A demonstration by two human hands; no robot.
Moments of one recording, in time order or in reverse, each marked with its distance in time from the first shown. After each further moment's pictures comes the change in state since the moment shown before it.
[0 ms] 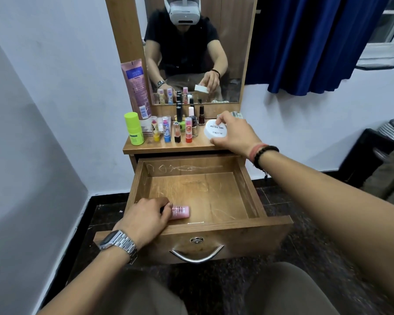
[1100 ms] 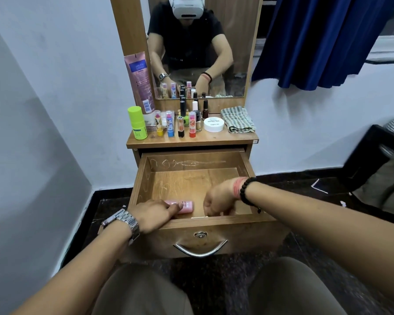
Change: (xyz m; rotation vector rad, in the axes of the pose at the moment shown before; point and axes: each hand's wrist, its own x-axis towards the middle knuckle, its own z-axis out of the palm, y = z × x) left_hand 0.013 0.002 -0.008 0.092 -0.480 -0.126; right_hand -0.078 -0.040 0.067 -0.209 -1.226 0.158
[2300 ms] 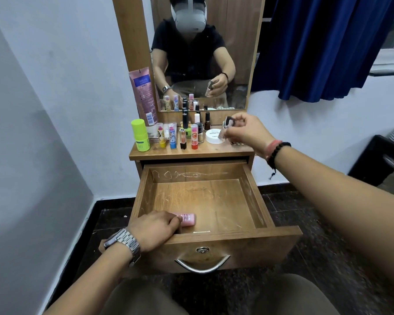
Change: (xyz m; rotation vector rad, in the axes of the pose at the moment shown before) left_hand -0.002 0.000 0.004 -0.009 0.124 0.067; right_hand -0.035 0.061 -0.110 1.020 1.018 -0.413
